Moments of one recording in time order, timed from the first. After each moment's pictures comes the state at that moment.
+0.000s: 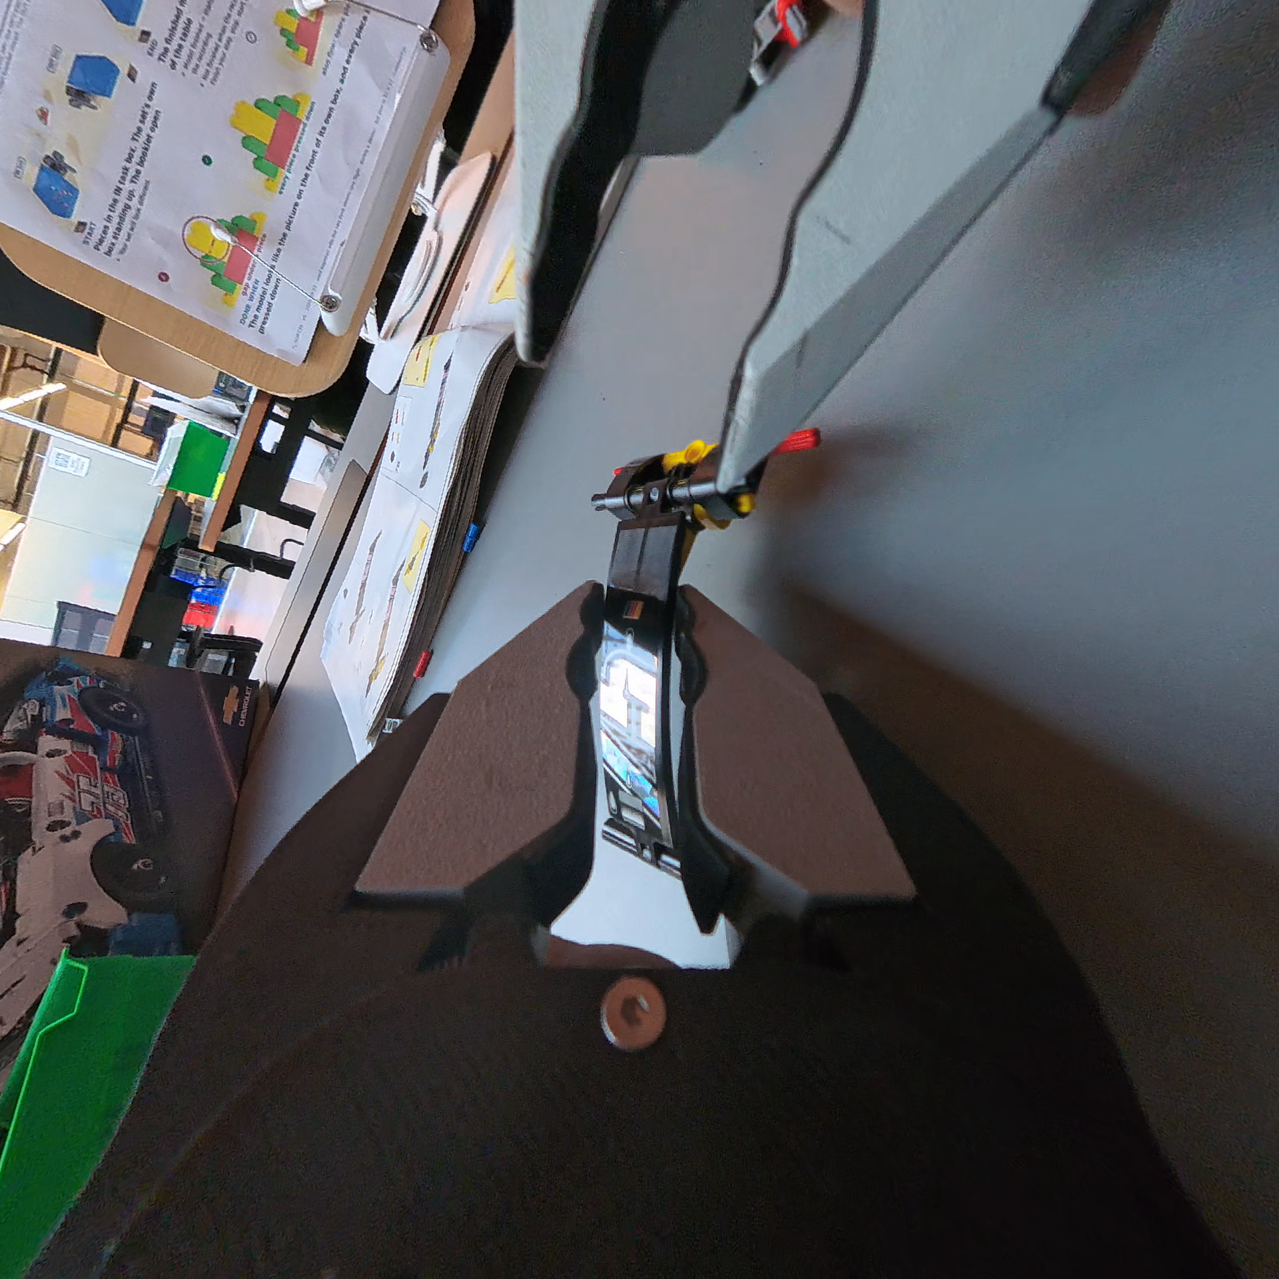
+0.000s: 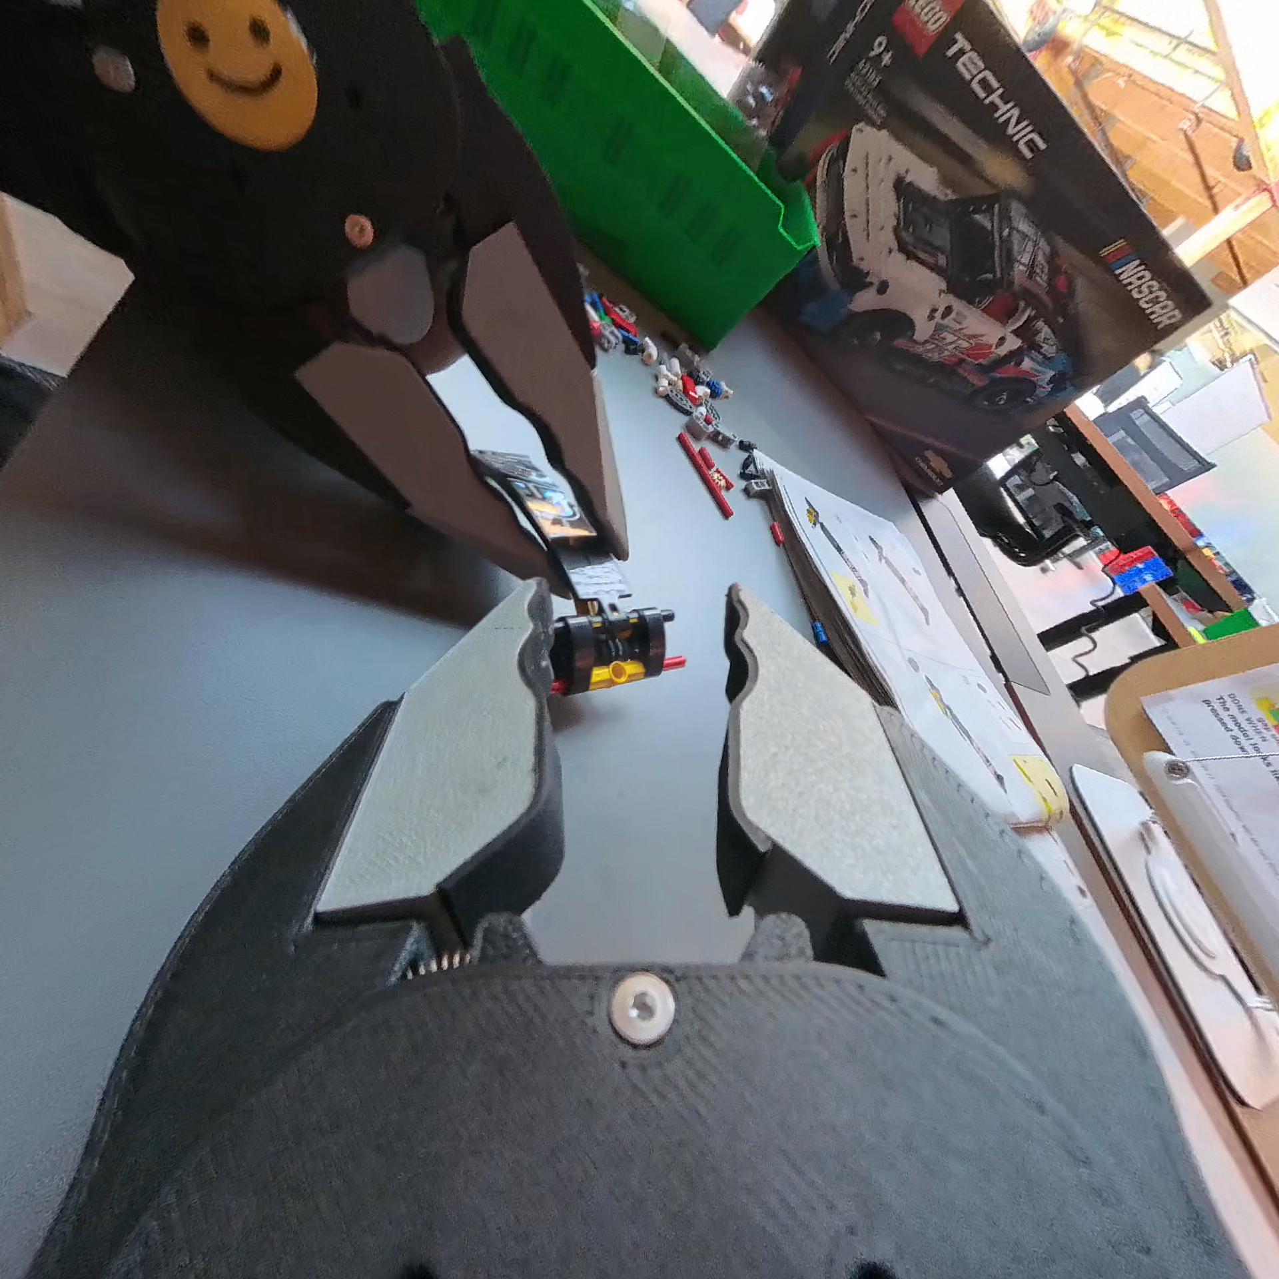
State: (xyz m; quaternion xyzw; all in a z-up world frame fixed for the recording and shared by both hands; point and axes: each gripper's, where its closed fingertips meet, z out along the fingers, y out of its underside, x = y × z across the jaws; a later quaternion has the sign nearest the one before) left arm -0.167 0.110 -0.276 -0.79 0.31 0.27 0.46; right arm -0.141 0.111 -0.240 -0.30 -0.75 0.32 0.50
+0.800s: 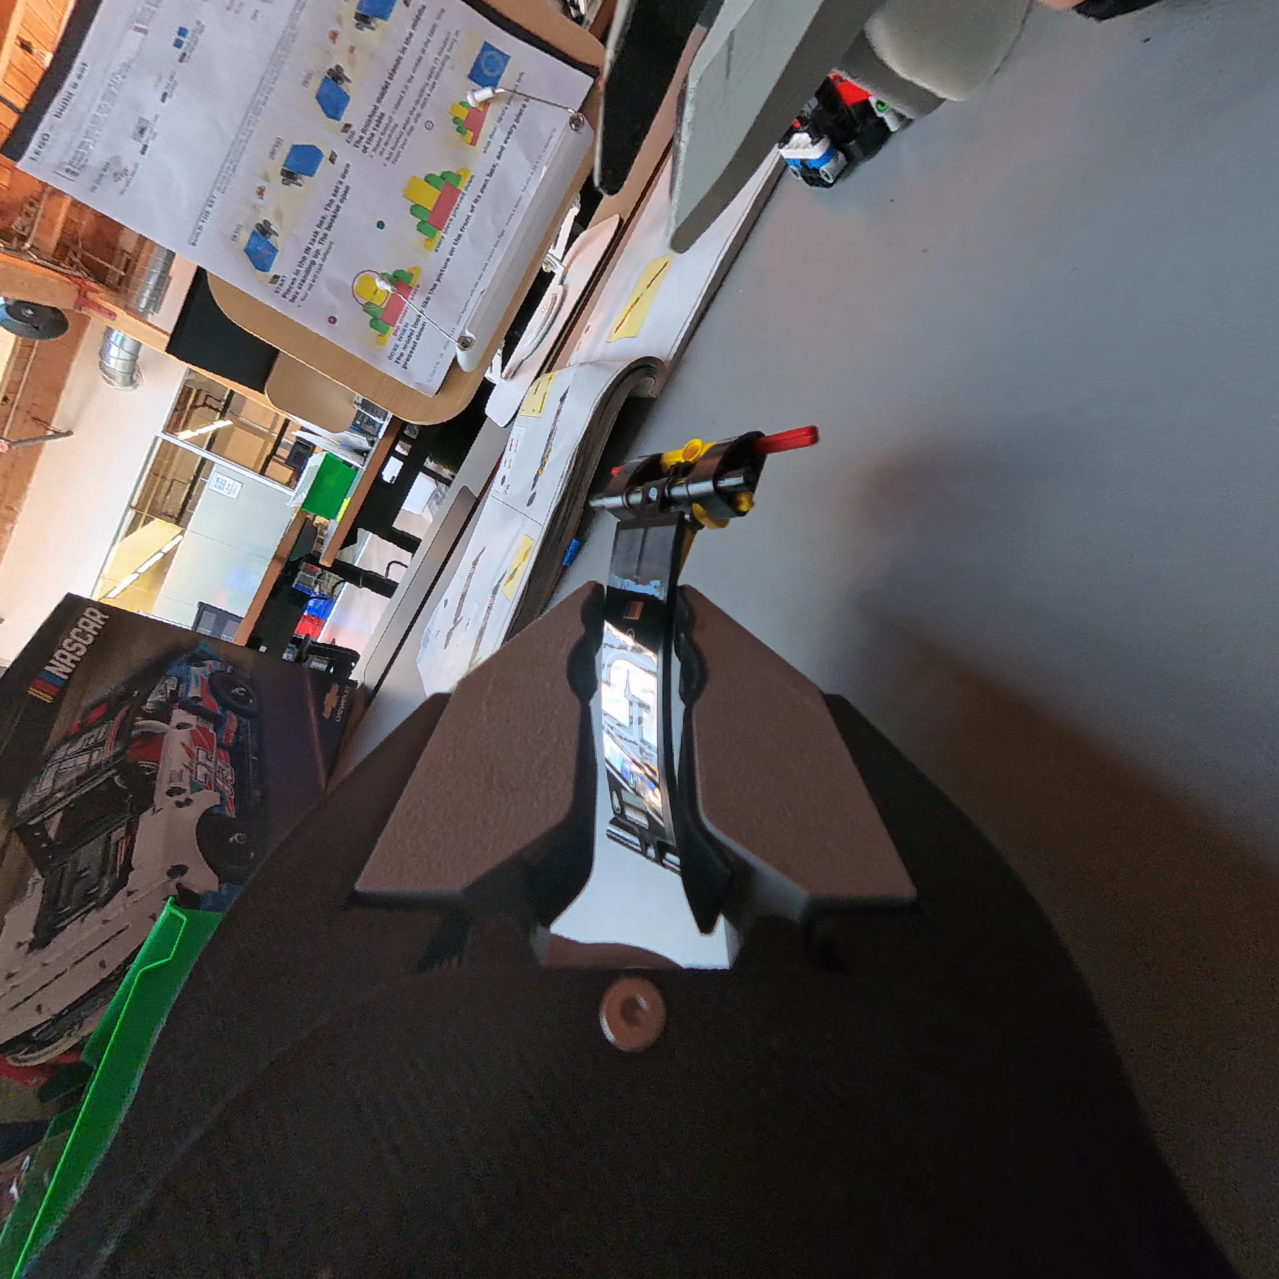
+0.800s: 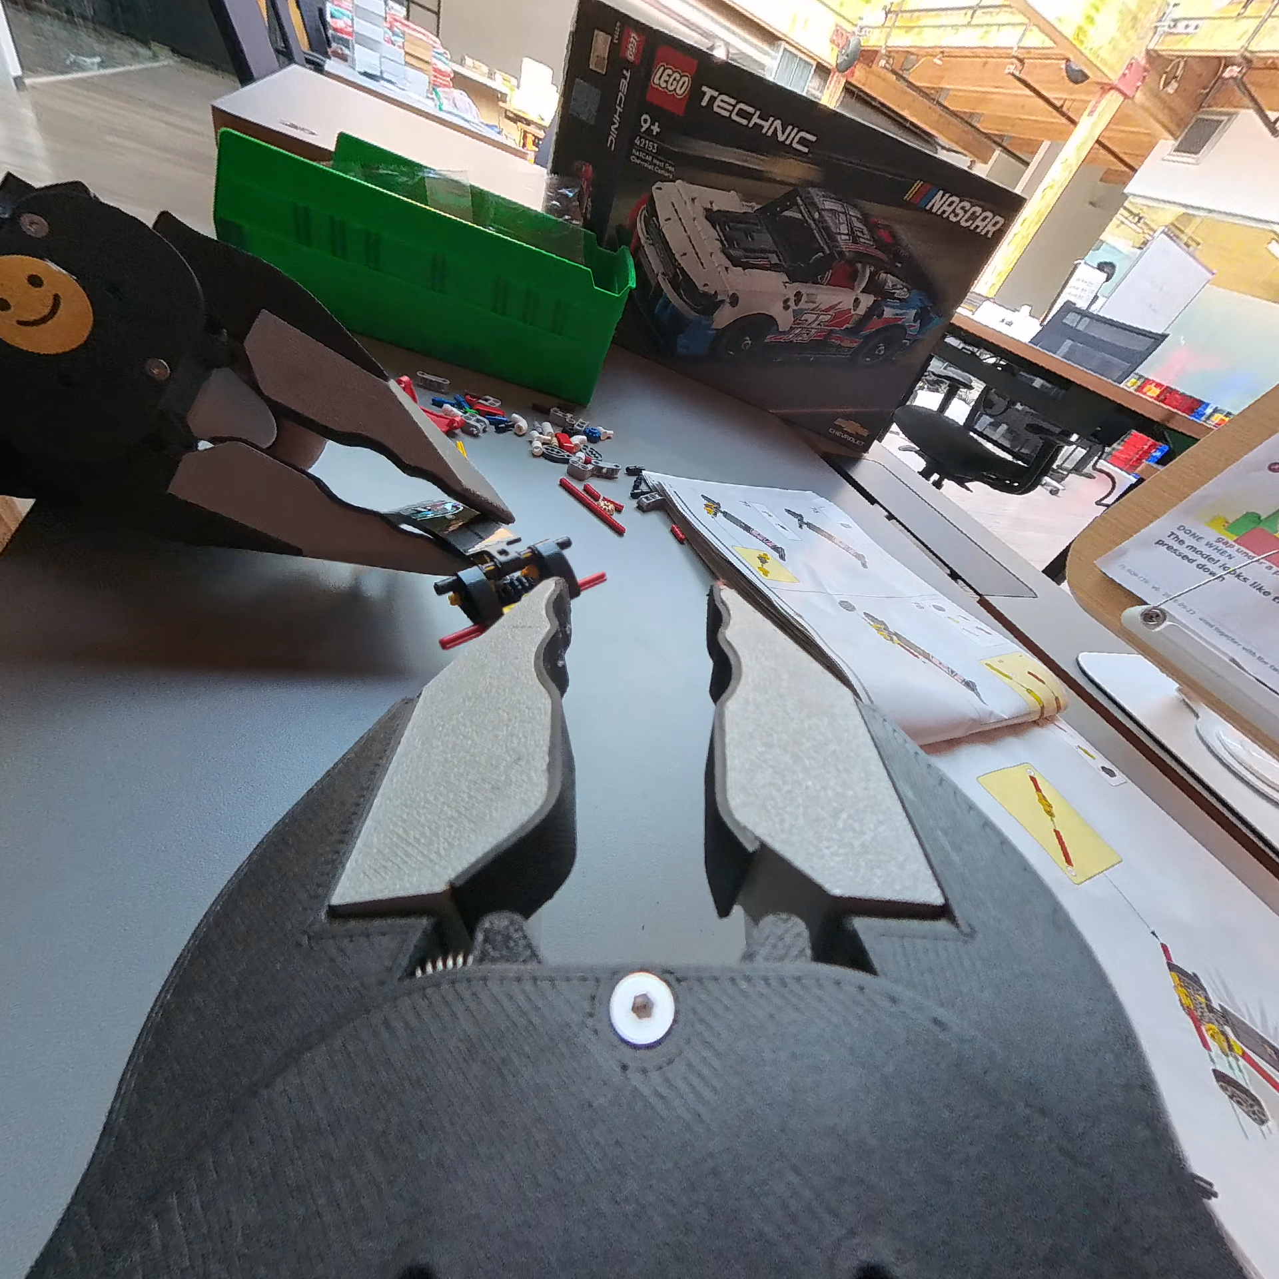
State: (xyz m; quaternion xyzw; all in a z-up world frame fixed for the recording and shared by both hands) left arm -0.186 0.114 -0.252 -0.75 0.28 0.31 0.52; right arm -0.135 0.163 -0.208 -0.40 -0.64 0.42 0.51
